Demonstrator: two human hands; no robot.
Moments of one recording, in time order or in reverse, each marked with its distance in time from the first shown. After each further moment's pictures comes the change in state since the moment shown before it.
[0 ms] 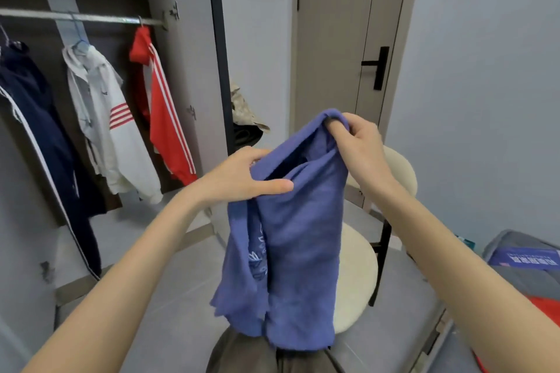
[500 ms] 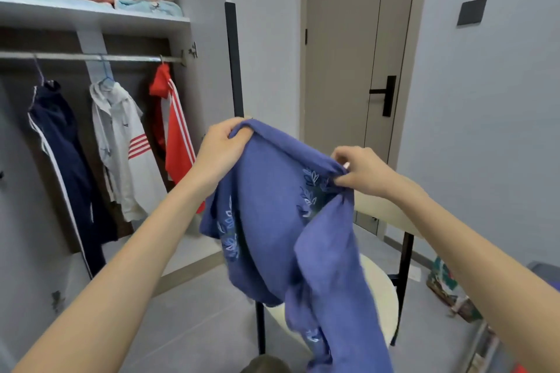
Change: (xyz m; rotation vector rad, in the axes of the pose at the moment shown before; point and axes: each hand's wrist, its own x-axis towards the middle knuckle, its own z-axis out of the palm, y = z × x) left_hand 0.032 0.005 -0.065 -0.221 0.568 0.006; right_hand 0.061 0.017 -0.004 -0.713 -0.381 -0.071
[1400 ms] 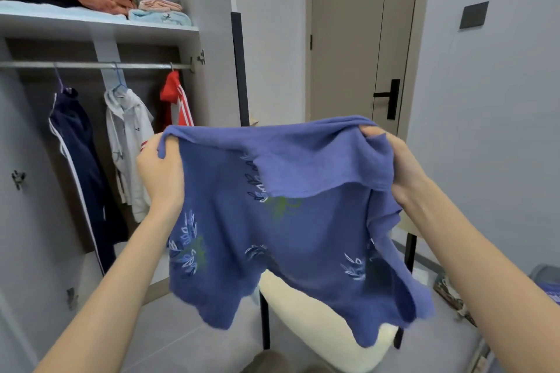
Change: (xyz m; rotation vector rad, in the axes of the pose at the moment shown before) left_hand -0.030 -0.040 -0.046 -0.098 0.670 -0.044; right_hand -0.036 -0.009 -0.028 1.519 0.012 0.155
